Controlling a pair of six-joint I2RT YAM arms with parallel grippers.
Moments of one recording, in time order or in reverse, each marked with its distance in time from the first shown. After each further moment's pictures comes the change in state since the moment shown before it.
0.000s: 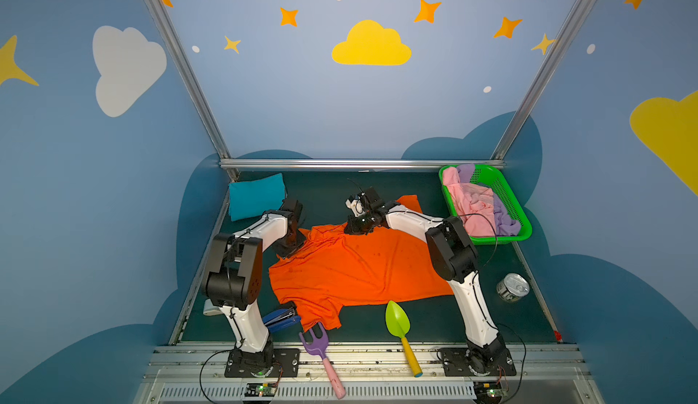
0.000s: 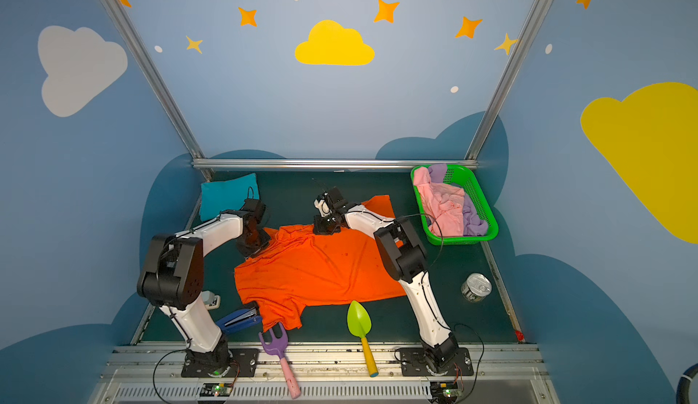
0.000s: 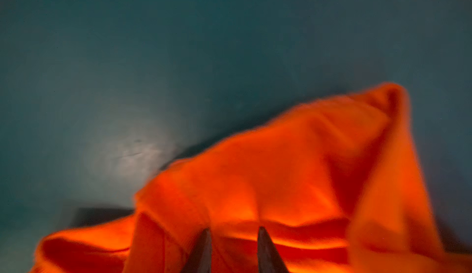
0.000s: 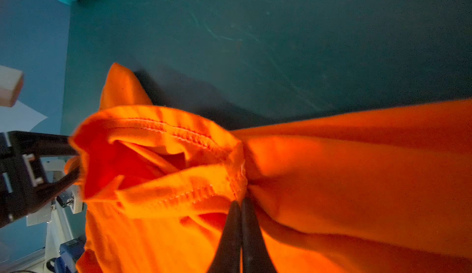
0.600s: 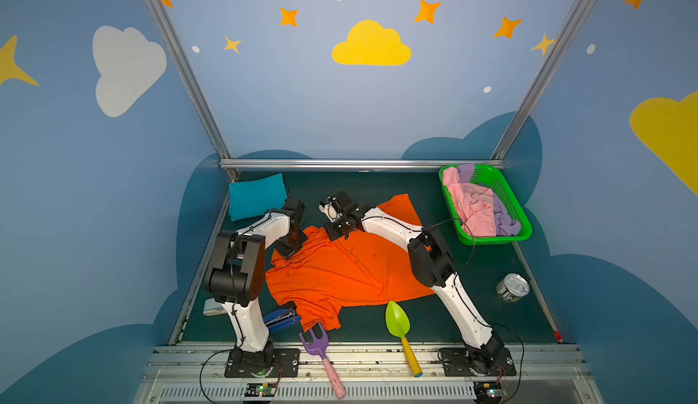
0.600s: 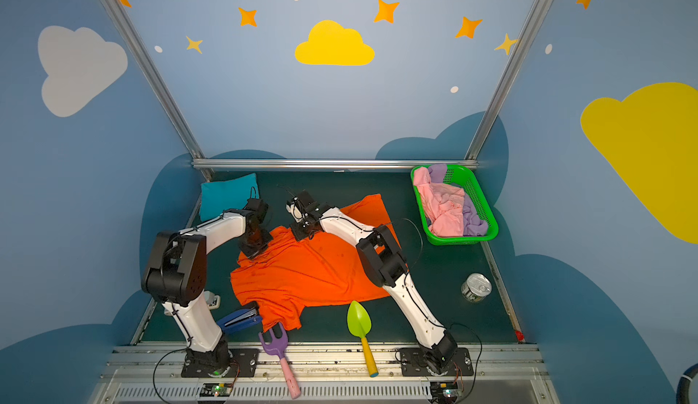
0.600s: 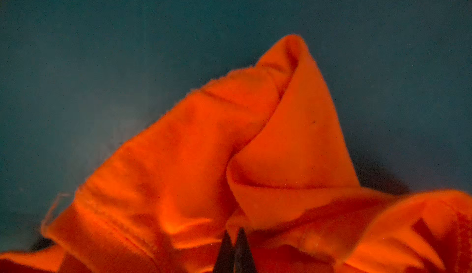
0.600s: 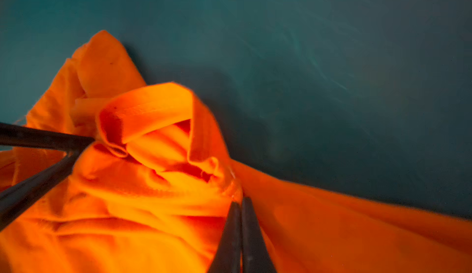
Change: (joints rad) left arm -0.012 0.046 0.023 0.022 0.013 -0.003; right arm 0.139 0.134 0.327 -0.192 0.204 -0.231
